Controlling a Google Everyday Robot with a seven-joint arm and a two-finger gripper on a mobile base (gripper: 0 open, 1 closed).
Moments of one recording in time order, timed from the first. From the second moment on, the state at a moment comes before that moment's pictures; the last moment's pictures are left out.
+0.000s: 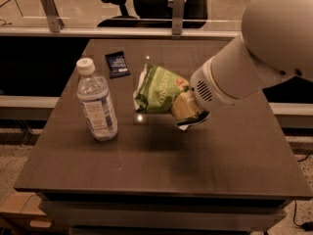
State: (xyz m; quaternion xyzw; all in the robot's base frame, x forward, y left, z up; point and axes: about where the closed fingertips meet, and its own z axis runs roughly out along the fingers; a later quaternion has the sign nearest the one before) arm 0.457 -0.065 0.894 -0.30 0.91 0.13 0.24
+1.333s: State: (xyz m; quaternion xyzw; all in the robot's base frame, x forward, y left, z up) arm 0.444 -0.039 0.839 -0.30 0.91 0.24 0.18
